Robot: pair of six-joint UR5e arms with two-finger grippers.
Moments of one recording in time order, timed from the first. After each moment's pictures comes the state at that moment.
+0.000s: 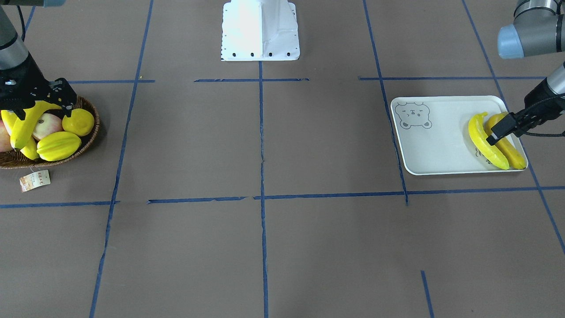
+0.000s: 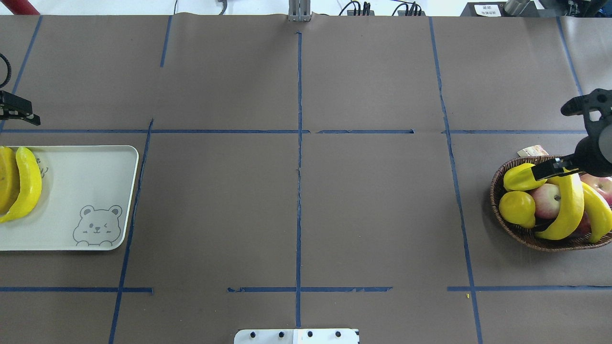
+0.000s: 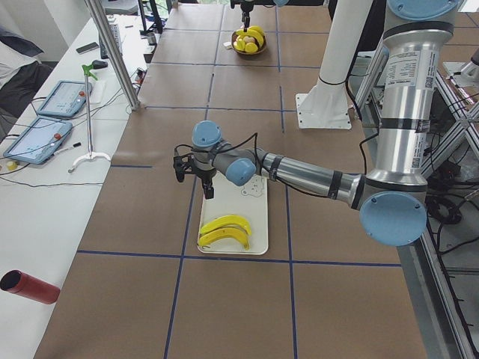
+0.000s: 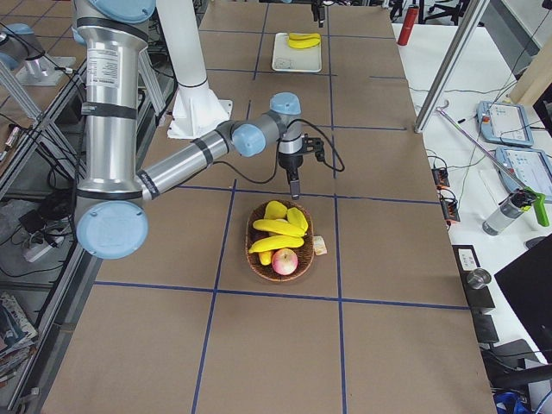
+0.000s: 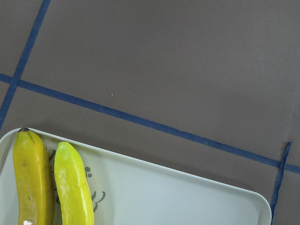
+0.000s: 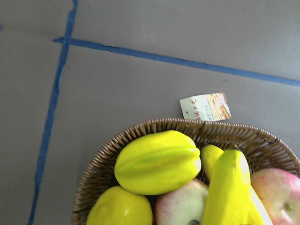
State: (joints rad) left arm -1.19 -1.60 -1.74 -1.97 -2.29 -0.98; right arm 0.92 -1.76 2.14 -1.43 1.96 0.71
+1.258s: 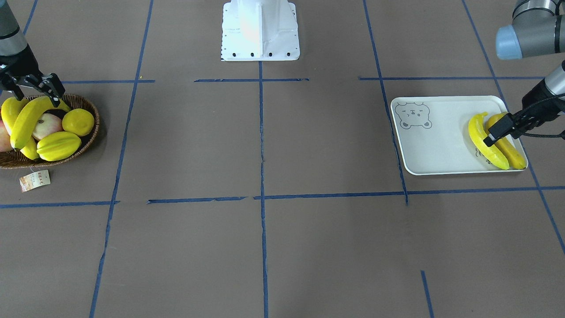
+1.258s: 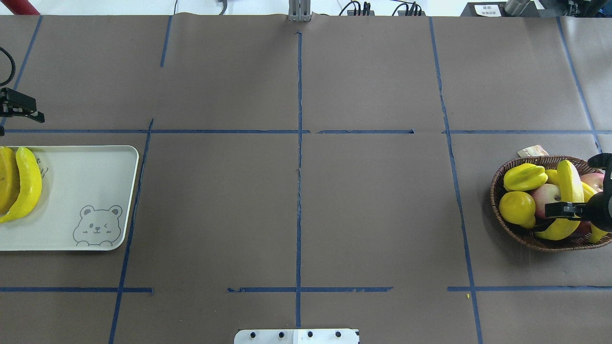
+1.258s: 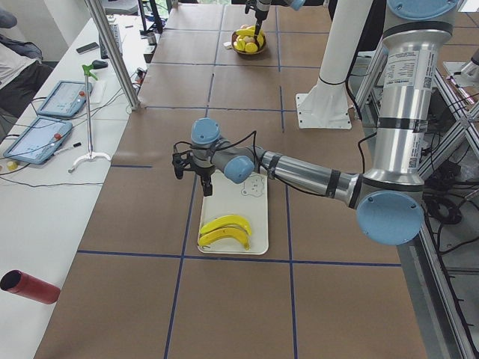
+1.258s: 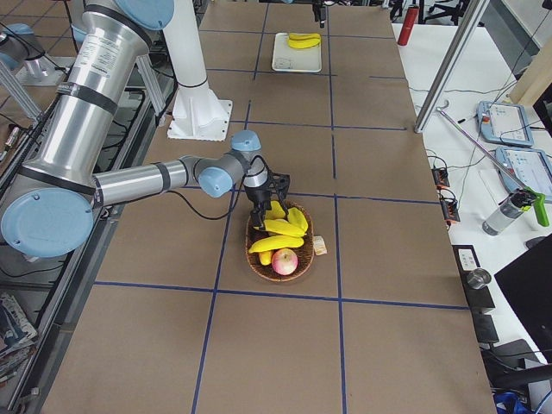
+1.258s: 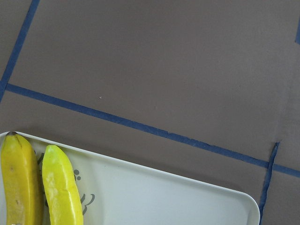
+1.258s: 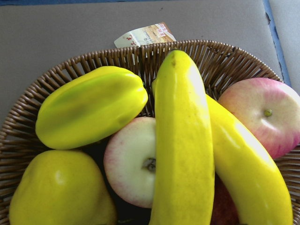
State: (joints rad) left arm -1.18 -1.61 -1.74 -1.97 -2.29 -0.98; right arm 0.71 -1.98 2.10 -1.14 1.78 1.14
